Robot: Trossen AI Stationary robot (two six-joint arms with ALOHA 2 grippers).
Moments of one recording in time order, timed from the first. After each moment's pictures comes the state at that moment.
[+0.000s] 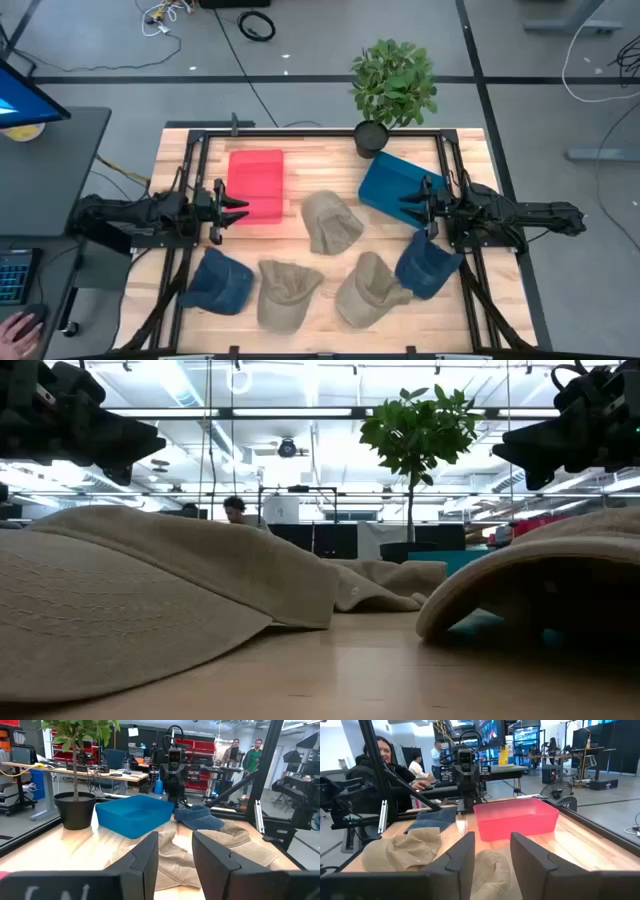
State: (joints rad) left arm -0.09 0.01 0.01 0.06 -0.21 -0.12; right arm -0.06 0.07 0.02 0.09 -0.01 0.10
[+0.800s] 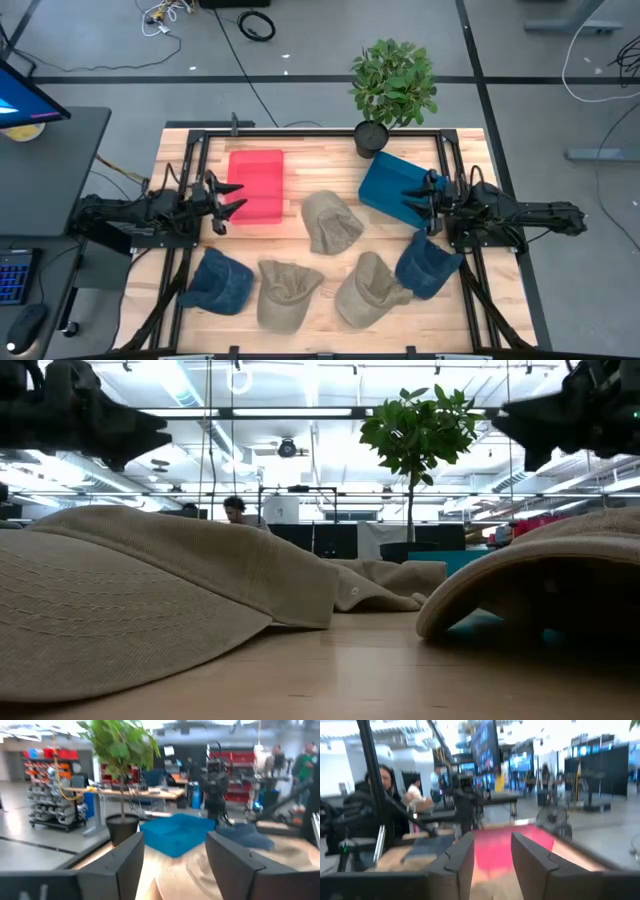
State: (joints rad) left arm -0.09 0.01 0.03 0.14 -0.43 0.02; right arm -0.06 0.09 0.02 0.29 0.02 0.08
